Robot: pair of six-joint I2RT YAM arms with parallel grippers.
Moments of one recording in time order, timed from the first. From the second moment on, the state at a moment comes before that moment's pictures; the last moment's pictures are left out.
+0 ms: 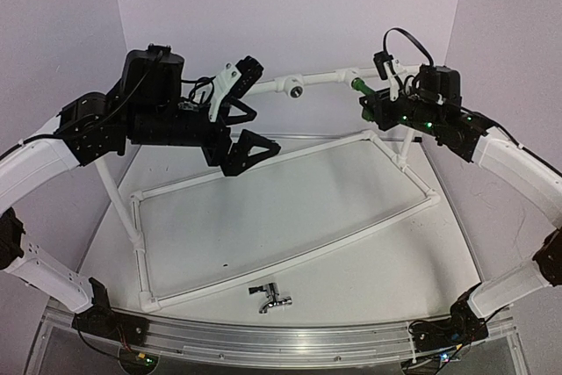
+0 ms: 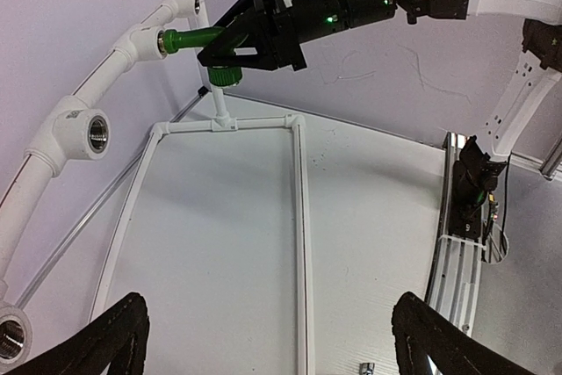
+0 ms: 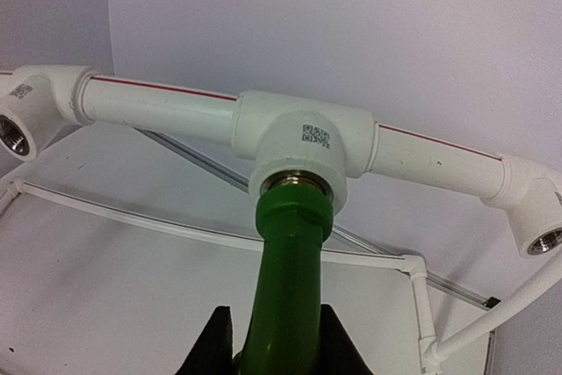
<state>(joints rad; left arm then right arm) -1.06 1.33 1.56 -0.56 0.09 0.10 0.50 1.37 1.34 -0.20 -0.01 -0.13</state>
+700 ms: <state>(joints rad) -1.06 1.32 1.55 -0.56 0.09 0.10 0.39 1.41 1.38 -0.19 -0.31 0.22</state>
